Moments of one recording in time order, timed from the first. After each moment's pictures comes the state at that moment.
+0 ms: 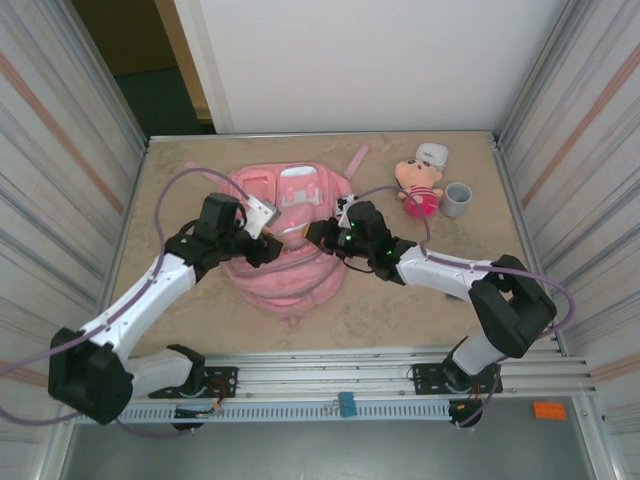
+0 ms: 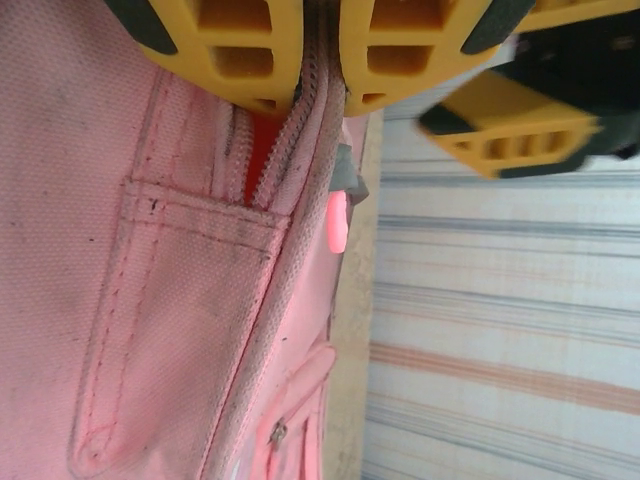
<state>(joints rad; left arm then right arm) -0.43 1.13 0.89 -0.48 0.36 0.09 0.77 1.55 0.84 0.33 -0.27 1.16</state>
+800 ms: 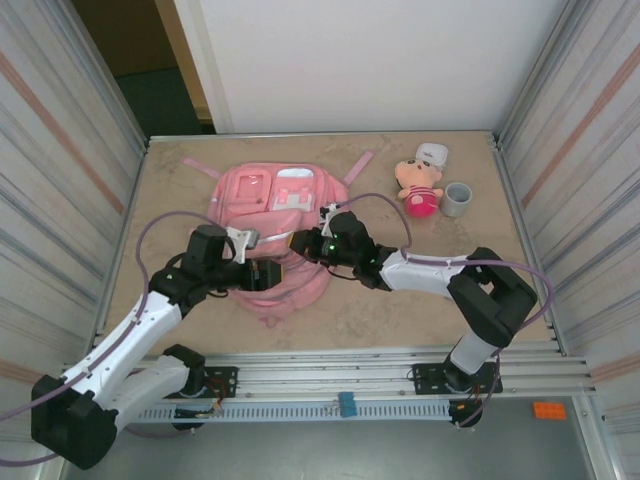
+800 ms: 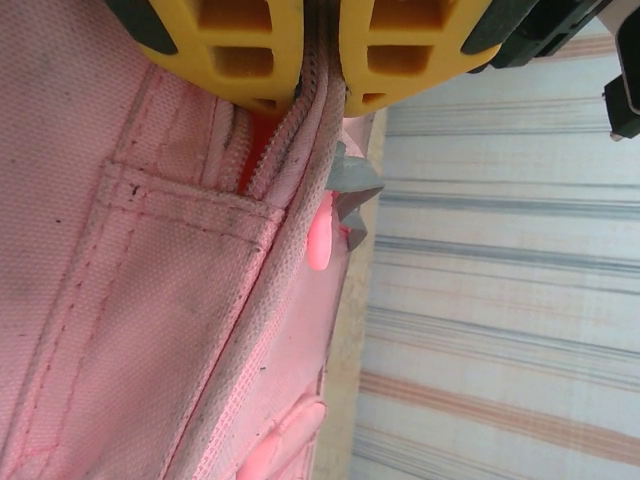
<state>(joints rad) -0.45 0.91 0.66 -0.51 0.49 -0.44 0.85 1.65 0.86 0.43 -0.24 1.17</state>
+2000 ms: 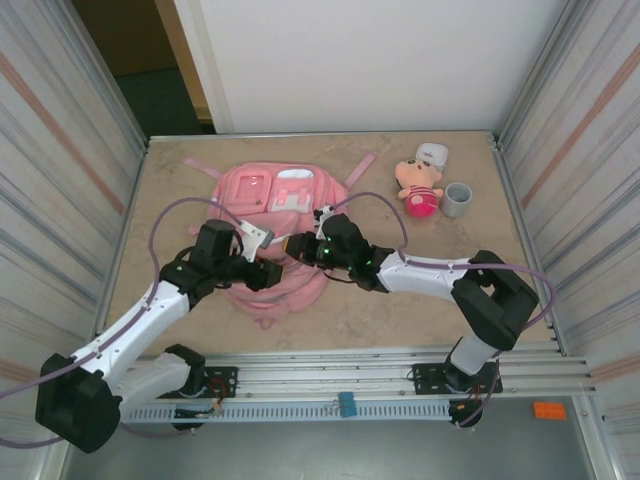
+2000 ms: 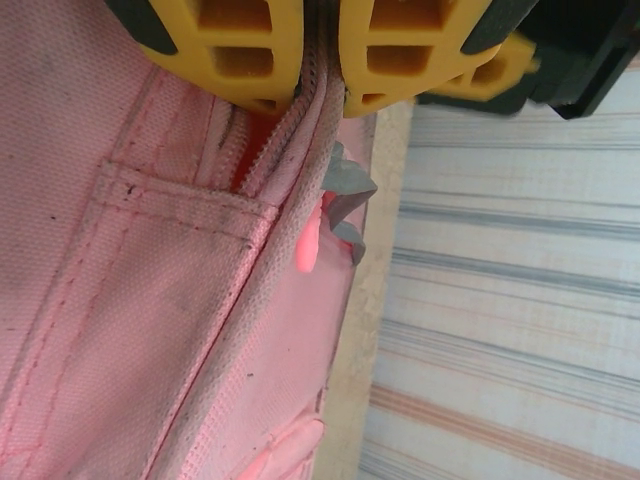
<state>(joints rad) -0.47 1.00 0.67 -0.44 0.44 -0.09 0.90 1.62 0.89 0.33 -0.18 1.10</state>
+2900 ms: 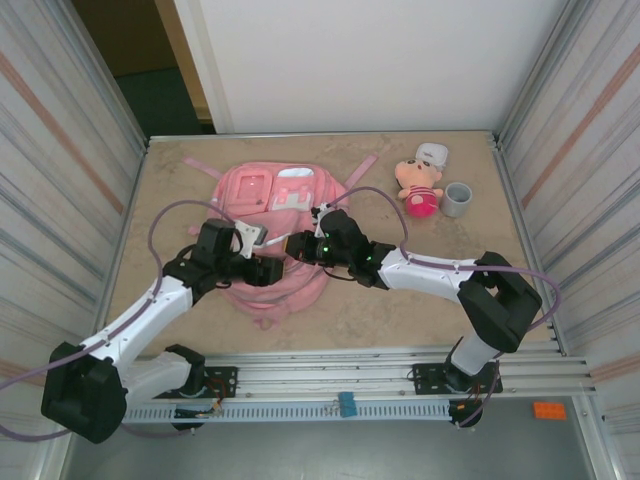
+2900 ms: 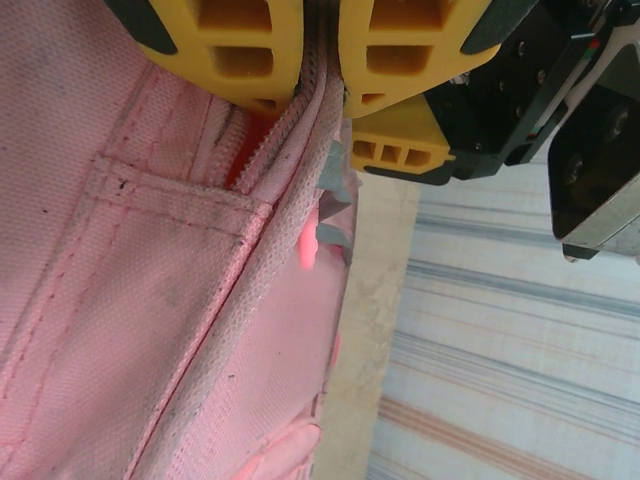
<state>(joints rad) -0.42 1.06 0.65 -0.40 0.42 -0.23 0.90 1.60 0.94 0.23 -0.19 1.03</state>
